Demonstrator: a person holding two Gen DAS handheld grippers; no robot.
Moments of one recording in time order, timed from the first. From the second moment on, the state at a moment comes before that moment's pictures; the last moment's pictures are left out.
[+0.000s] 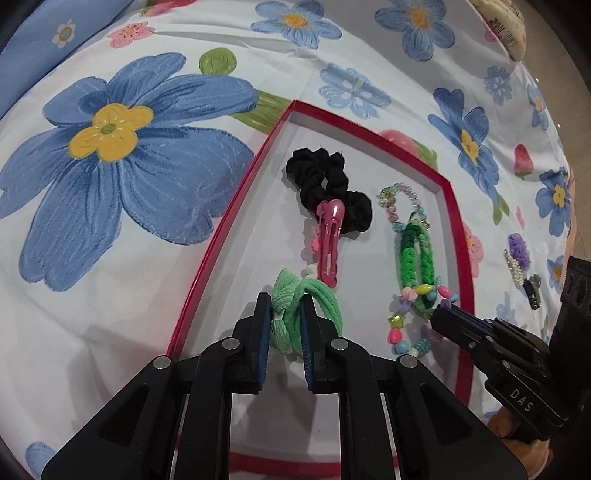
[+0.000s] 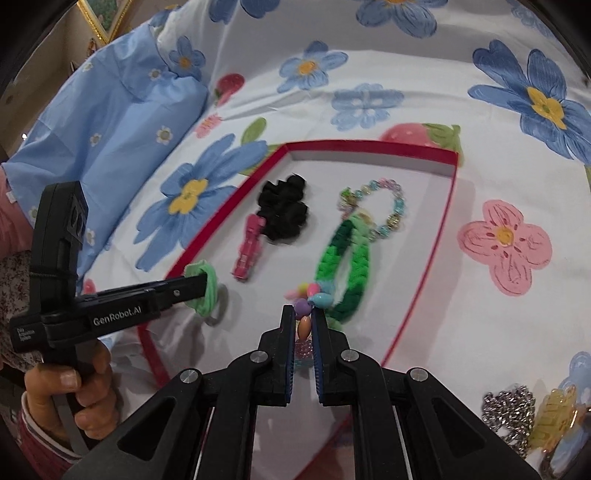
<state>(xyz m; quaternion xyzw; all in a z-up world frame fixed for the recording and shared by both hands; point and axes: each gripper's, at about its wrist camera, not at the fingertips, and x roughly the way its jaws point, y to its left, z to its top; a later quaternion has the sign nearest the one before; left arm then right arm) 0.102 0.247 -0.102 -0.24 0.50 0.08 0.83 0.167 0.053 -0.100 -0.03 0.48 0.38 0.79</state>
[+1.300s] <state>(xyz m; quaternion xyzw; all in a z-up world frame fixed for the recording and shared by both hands) 0.080 0.213 -0.056 -0.22 0.46 0.07 0.86 0.148 0.005 -0.059 -0.01 0.45 0.36 0.82</state>
